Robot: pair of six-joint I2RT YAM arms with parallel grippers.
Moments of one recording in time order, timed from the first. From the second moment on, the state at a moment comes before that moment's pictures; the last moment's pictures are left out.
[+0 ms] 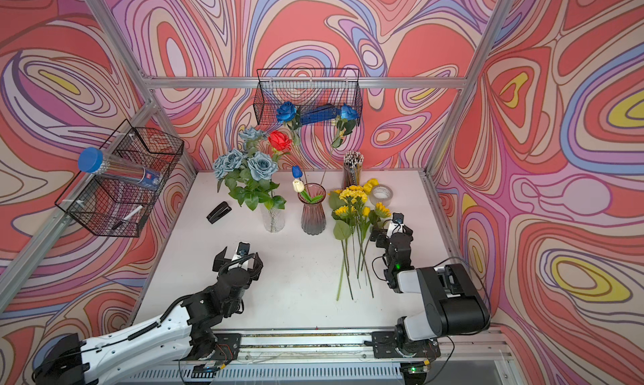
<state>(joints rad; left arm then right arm) -0.88 0.82 0.20 0.23 -0.96 0.04 0.07 1.48 0.28 0.99 0.18 0.04</state>
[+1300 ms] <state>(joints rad) -0.05 1.54 0.33 0.91 -0.29 -0.03 0.03 1.71 0.37 1.15 0.04 0.00</state>
